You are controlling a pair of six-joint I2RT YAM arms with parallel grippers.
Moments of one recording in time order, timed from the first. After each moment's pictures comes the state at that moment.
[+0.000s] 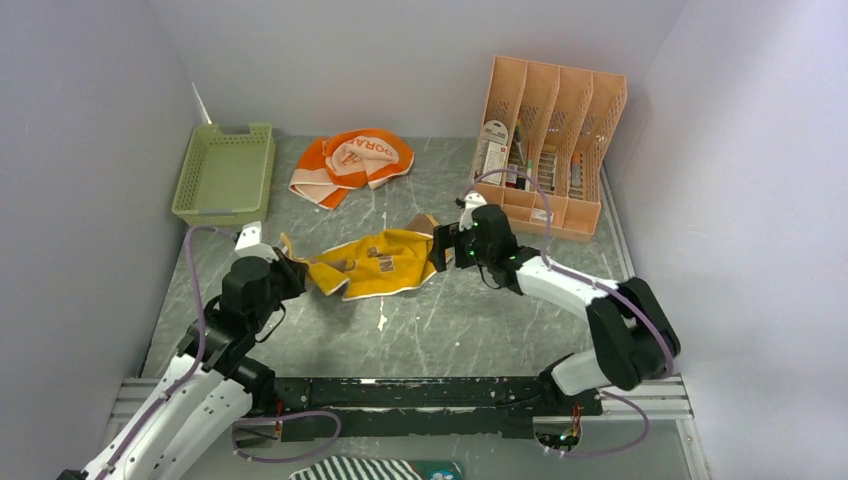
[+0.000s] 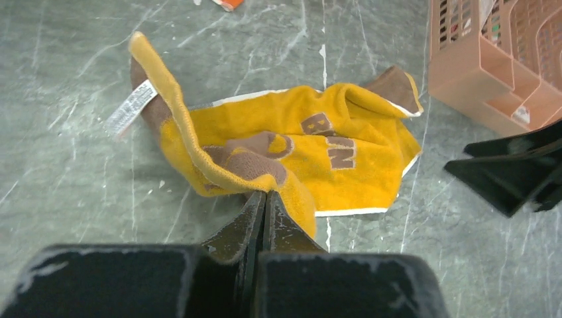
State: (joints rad) left arm -0.47 0.53 0.51 -0.39 -0.25 -0.58; right arm 0.53 1.39 0.71 0.10 -0.10 0.25
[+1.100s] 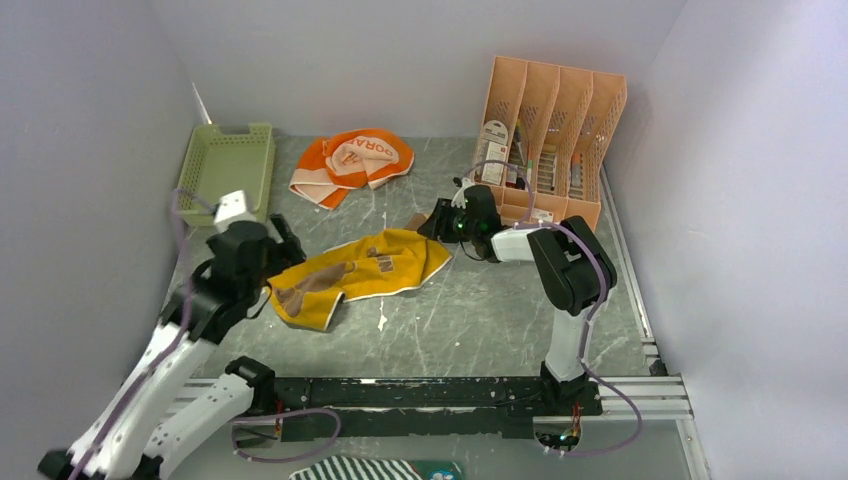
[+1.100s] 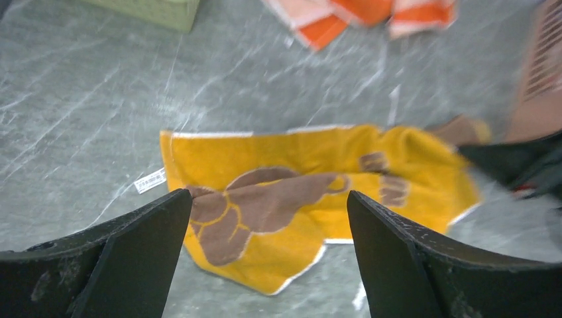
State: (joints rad) left arm -0.46 0.66 0.88 -0.73 -0.52 -0.62; right arm 0.42 1.93 0.93 0.46 -0.36 0.53
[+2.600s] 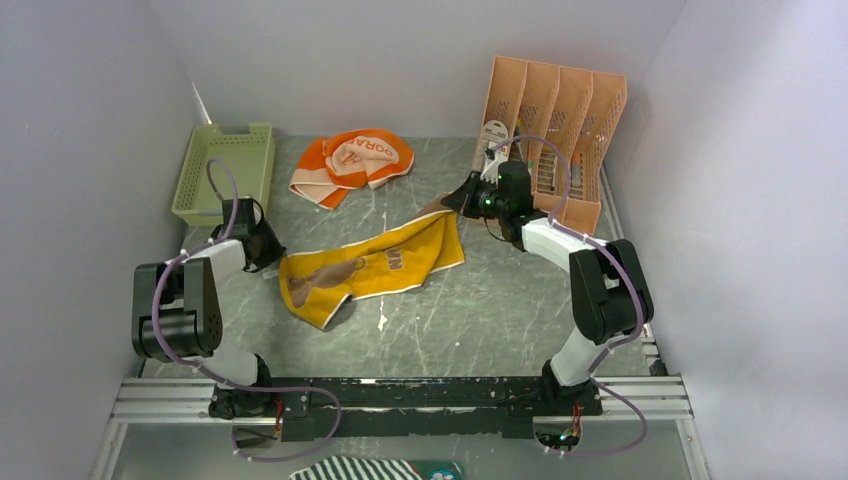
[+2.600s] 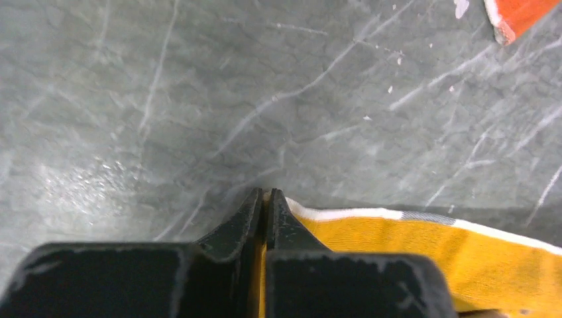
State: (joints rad) left arm 0.12 1.55 0.72 -0.10 0.08 -0.43; right arm 0.30 1.69 0.97 0.32 -0.44 0.57
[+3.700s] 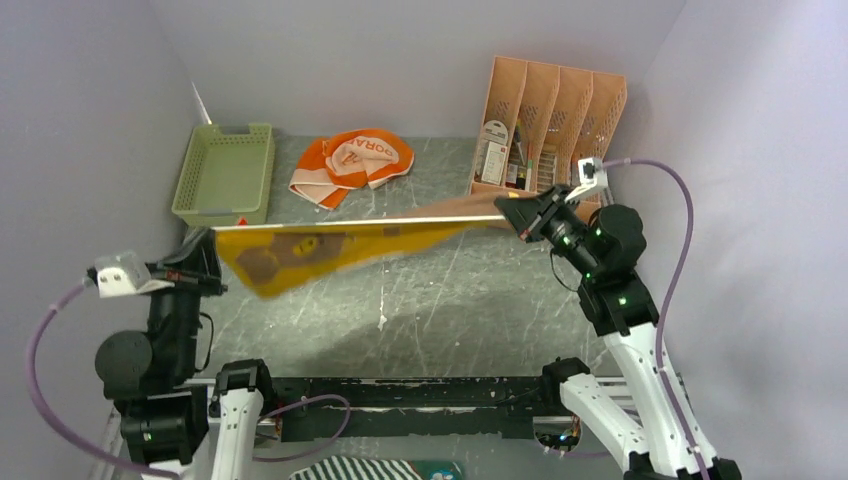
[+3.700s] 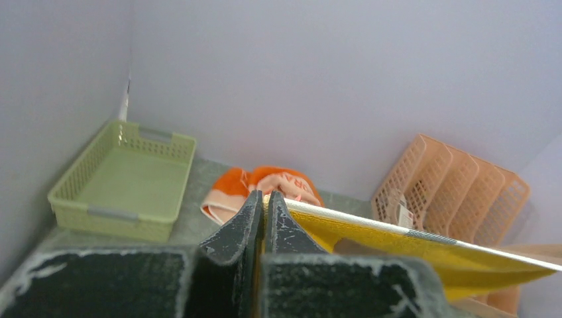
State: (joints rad) left arm 0.13 0.29 0.97 -0.40 0.06 -0.36; right arm 0.26 0.79 0.97 -0.16 -0.33 0.62
